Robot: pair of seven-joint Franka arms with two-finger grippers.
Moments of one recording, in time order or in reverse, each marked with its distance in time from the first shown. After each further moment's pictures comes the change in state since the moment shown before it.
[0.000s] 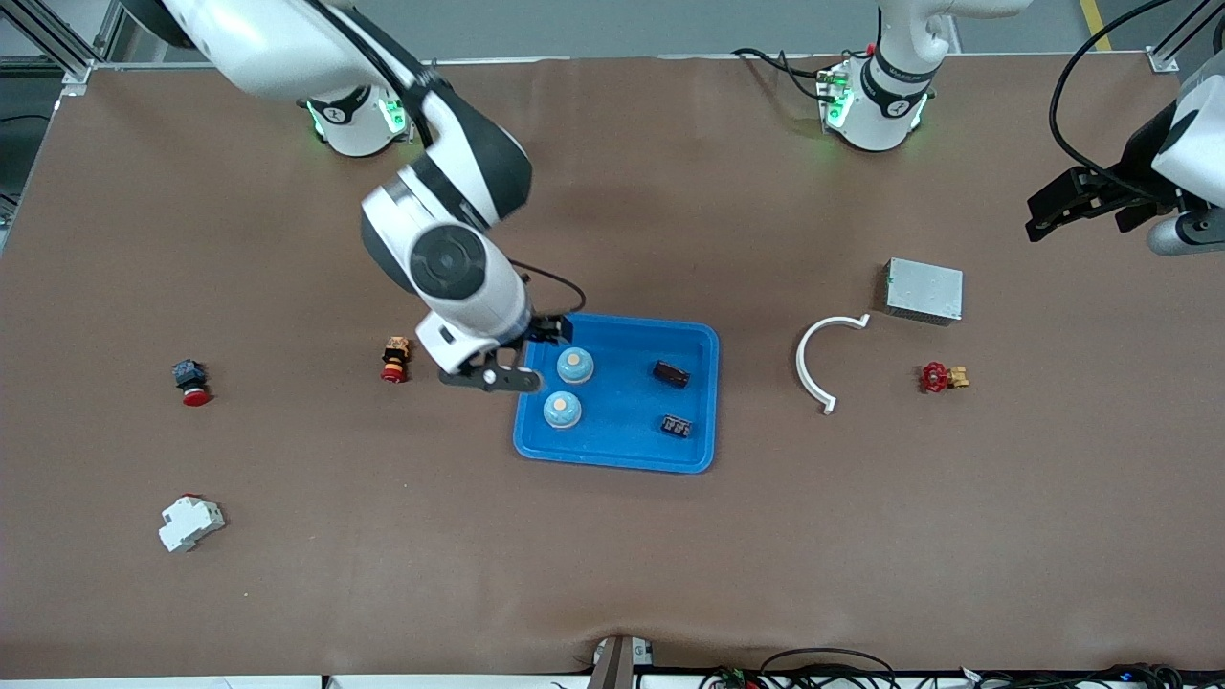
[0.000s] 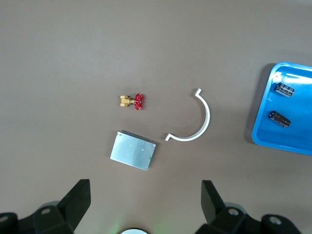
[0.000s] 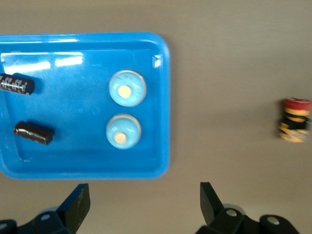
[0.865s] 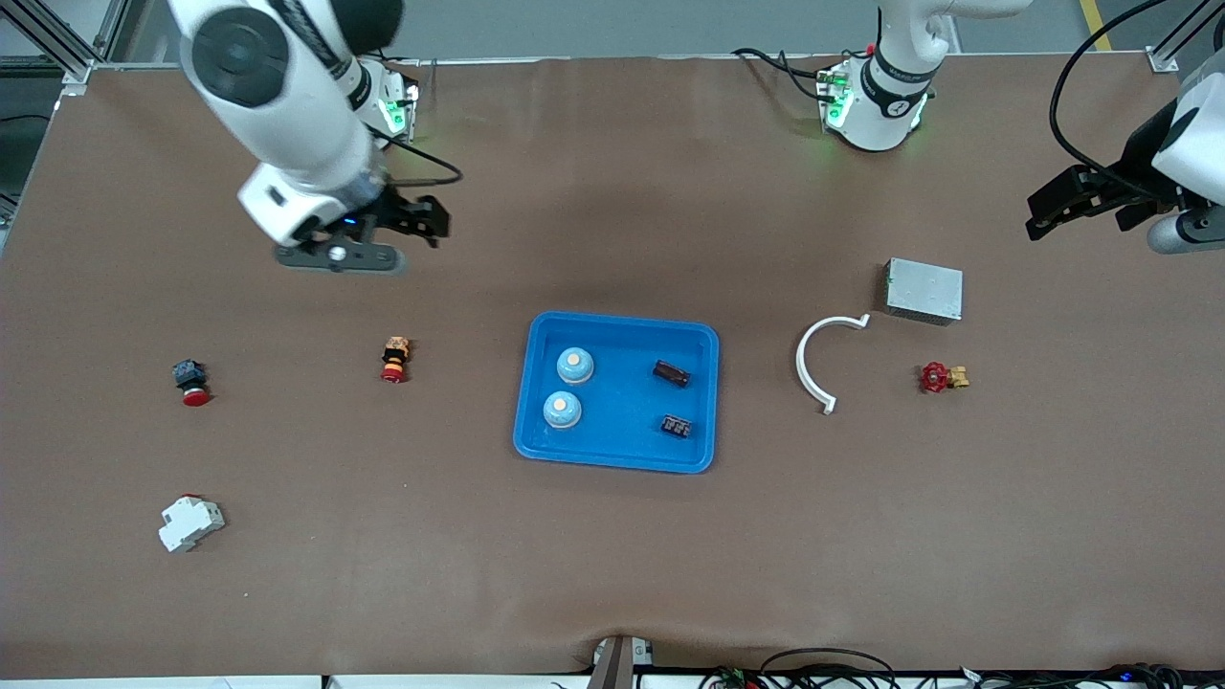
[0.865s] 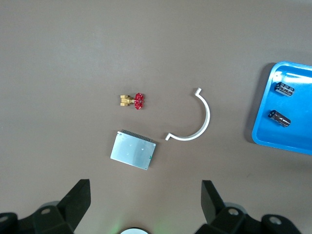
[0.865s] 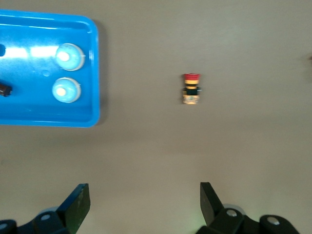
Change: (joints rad) left arm 0.000 0.000 -0.001 0.000 0.000 -0.003 0.000; right arm -0.164 -0.476 -0.081 -0.230 0.142 -0.233 -0.315
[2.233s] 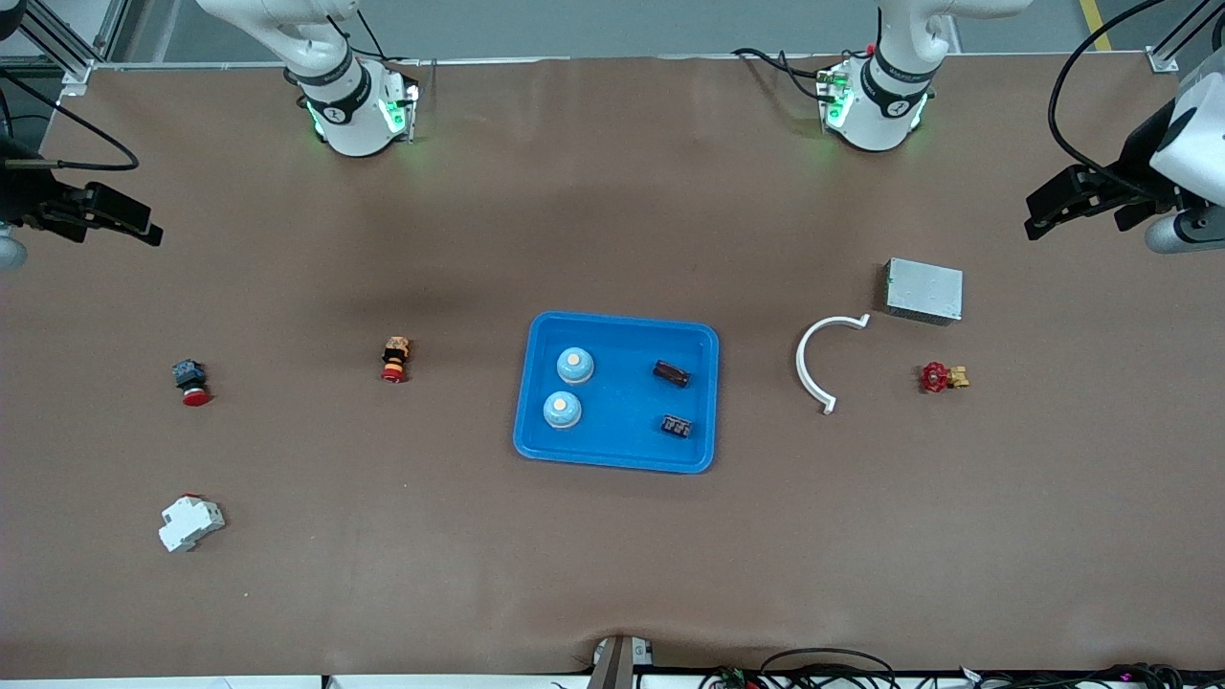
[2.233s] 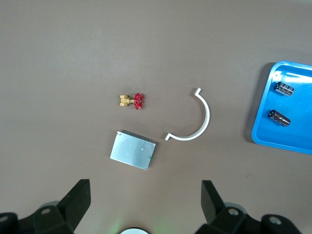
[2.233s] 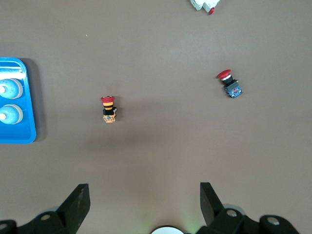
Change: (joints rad) left arm 0.000 0.000 -0.002 0.000 0.000 0.000 0.000; right arm -0.091 -0.088 -0.422 0.025 0.032 -0.067 -0.461
